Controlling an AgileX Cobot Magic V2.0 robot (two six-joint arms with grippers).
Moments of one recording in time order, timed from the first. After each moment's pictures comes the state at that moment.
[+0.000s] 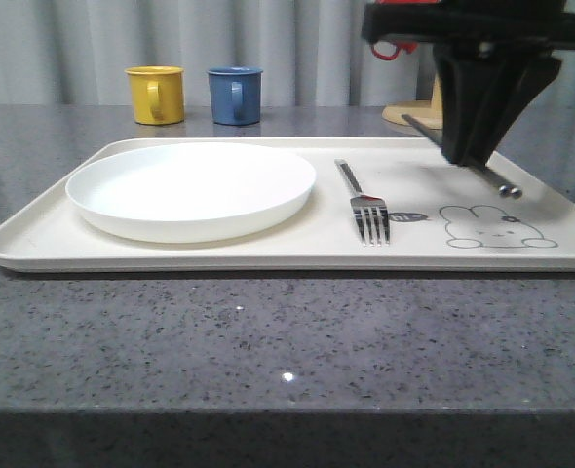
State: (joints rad) left arm -0.29 0.04 -0.35 -0.04 0.40 0.15; right arm 0.42 1.70 -1.47 0.00 1.18 0.43
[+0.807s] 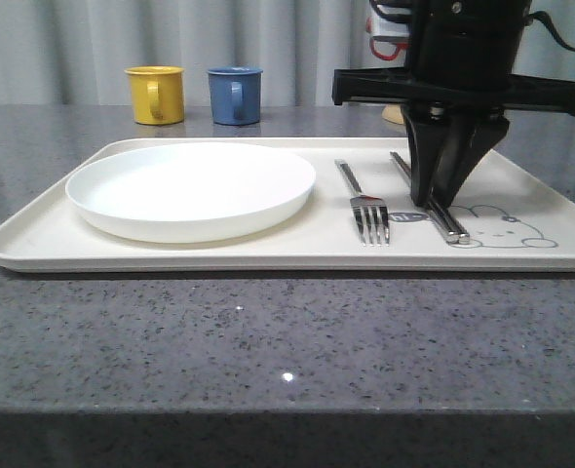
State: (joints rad) left arm -0.29 0.04 -0.35 -0.04 0.40 0.15; right arm 0.43 1.79 -1.47 0.00 1.09 0.50
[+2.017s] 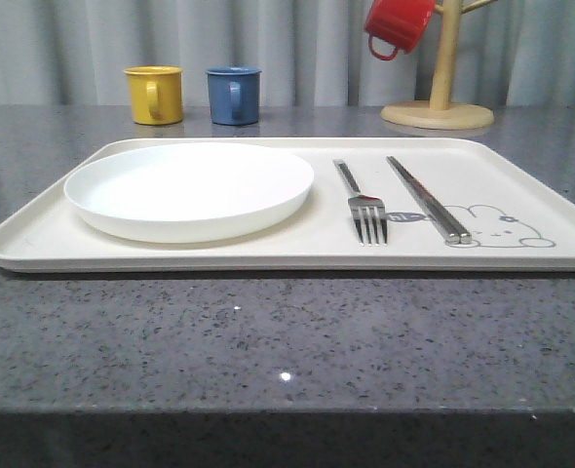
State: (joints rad) left arm -0.29 0.04 -0.35 -0.04 0.40 0.15; right arm -0.19 1.68 -1.60 -0.04 1.24 -0.05
